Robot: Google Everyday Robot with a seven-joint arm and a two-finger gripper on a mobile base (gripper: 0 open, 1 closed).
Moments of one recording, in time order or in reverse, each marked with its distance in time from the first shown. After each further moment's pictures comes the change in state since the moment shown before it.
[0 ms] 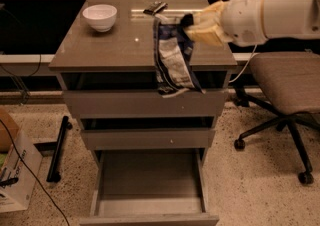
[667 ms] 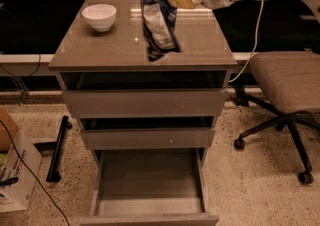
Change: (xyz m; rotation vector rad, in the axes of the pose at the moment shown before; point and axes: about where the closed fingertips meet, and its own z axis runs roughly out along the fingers) arm -0.028 -0.092 0.067 0.082 -0.013 0.054
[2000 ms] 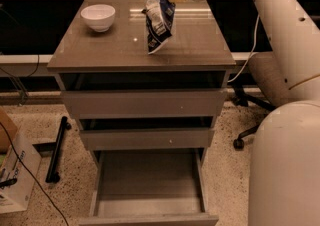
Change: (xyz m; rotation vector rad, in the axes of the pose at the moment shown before) arm 0.060 -0.096 0.098 0.060 0.111 0.181
